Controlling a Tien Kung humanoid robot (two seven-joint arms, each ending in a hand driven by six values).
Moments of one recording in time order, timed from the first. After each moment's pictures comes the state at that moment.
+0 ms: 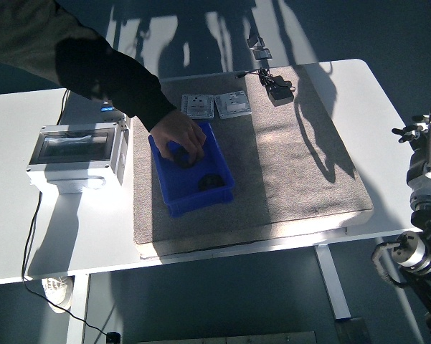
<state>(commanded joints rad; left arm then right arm) -0.07 0.04 -1.52 -0.18 1.69 -0.01 0.15 0.16 -0.24 1.15 1.34 -0.47 -0.48 0.64</state>
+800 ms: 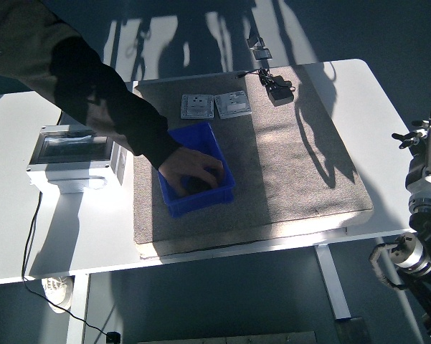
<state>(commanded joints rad) -0.07 0.03 -1.50 -0.18 1.65 0.01 0.15 0.15 -0.23 1.15 1.32 -0.44 -0.50 0.65</state>
